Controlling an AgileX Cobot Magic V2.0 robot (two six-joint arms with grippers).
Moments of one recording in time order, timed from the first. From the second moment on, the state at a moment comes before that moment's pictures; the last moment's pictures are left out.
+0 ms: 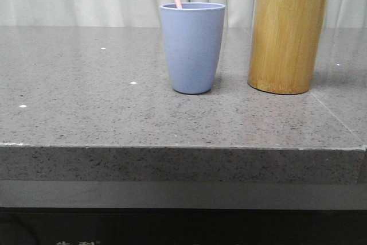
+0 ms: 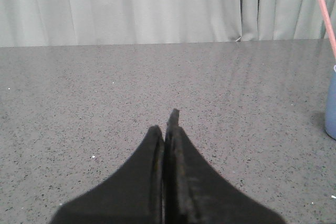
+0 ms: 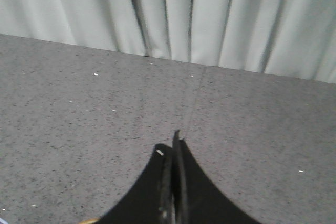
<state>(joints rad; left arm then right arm) -0.12 0.04 -0.44 -0.02 0.57 0.04 0.19 1.23 -1.30 0.00 0.43 0.04</state>
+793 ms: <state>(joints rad) -0.12 0.04 -0.44 -0.02 0.57 0.04 0.16 0.44 -0.51 -0.03 0.17 0.04</state>
